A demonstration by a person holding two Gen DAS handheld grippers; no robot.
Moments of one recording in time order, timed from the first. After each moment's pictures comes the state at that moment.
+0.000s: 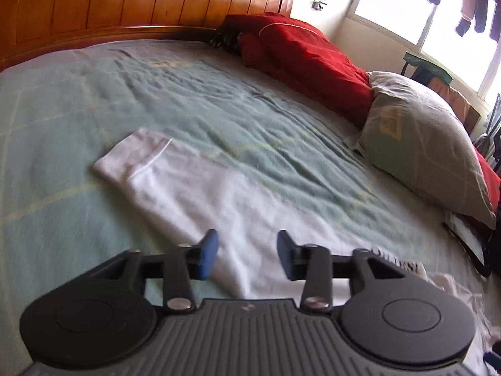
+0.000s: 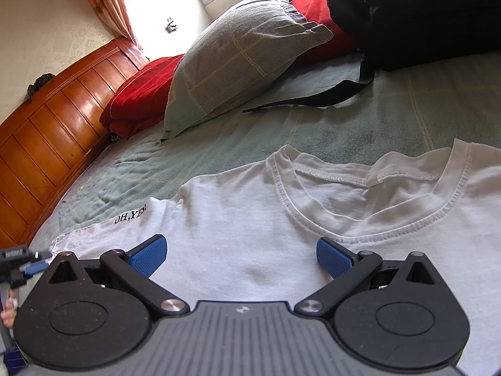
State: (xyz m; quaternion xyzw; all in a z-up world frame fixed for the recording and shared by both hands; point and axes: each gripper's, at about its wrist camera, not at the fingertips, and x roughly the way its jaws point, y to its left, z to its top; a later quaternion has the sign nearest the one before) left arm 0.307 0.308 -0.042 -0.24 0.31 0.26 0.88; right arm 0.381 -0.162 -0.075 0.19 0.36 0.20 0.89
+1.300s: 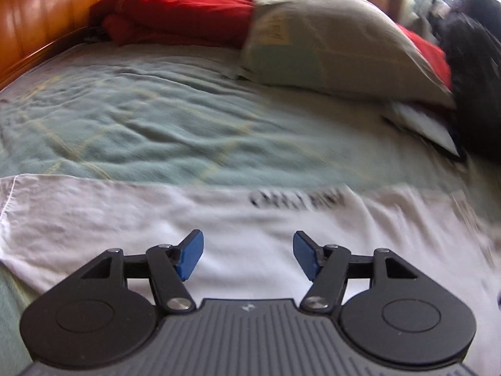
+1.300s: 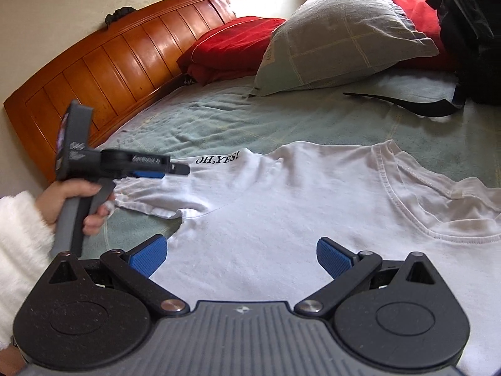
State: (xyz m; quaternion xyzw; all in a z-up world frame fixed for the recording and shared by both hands) left arm 0.385 0.183 -0.044 -0.08 0.42 0.09 0.90; right arm 0.345 -0.117 -0.039 0.08 0.38 0.34 0.86
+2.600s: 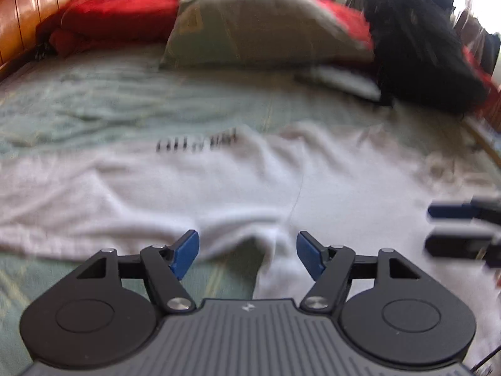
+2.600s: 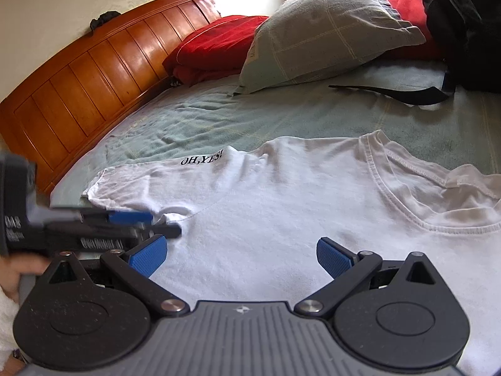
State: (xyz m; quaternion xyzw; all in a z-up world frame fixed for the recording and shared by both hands) left arm 0.342 0.125 -0.044 -0.06 0.39 0.00 0.92; right arm 0.353 -0.118 -0.050 0.10 0.38 0.32 0.86
